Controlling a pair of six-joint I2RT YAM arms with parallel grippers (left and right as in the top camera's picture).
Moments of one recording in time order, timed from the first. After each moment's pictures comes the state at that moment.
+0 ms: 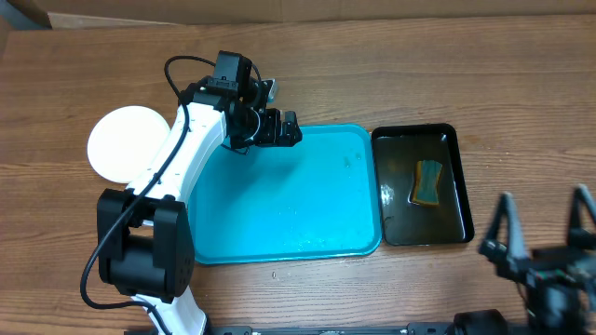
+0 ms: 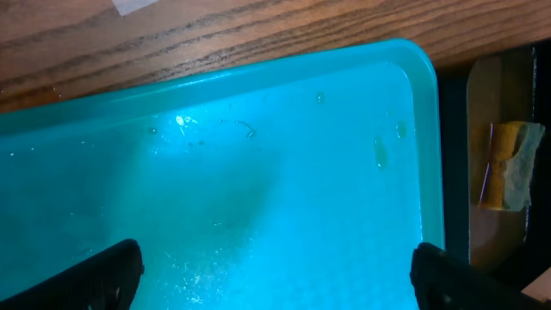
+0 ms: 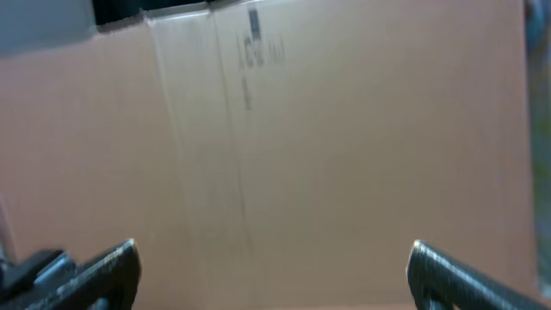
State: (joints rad) left arm -0.21 1.89 1.47 -0.84 0.41 -0.17; right arm 0.12 0.09 0.60 -0.18 0.02 0.15
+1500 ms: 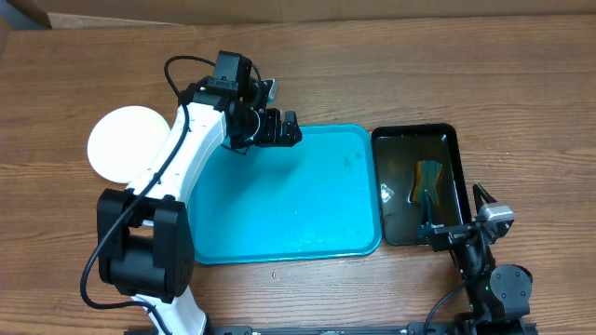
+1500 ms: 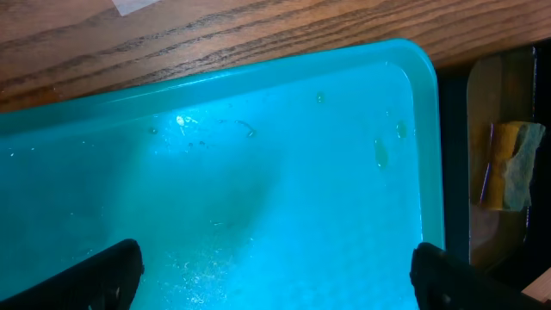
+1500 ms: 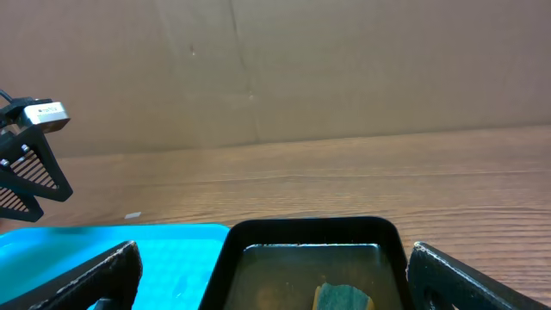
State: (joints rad) left arm -0.21 1.89 1.47 -0.84 0.41 -0.17; right arm 0.11 0.01 0.02 -0.03 -0.07 0.15
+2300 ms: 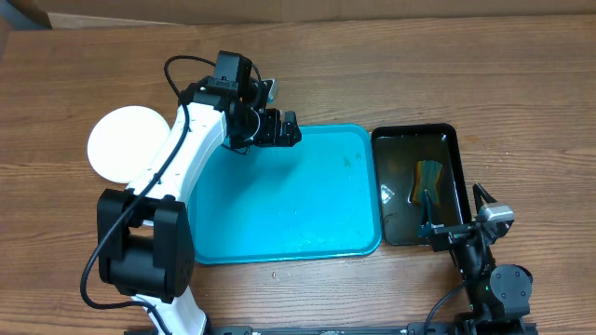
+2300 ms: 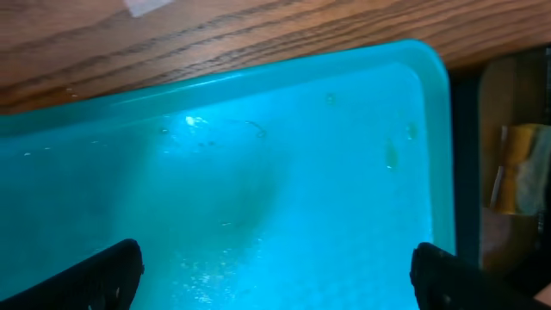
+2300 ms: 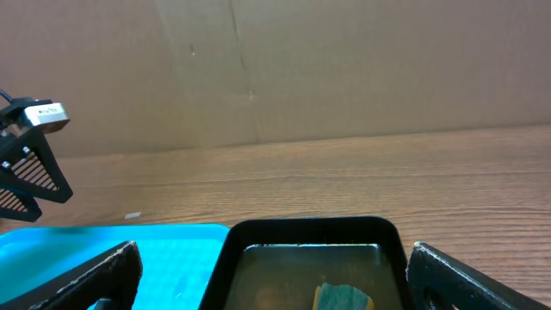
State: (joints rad) left arm -0.22 1.89 1.47 -0.84 0.38 -0.17; right arm 0.11 0.01 0.02 -0.03 -0.06 0.15
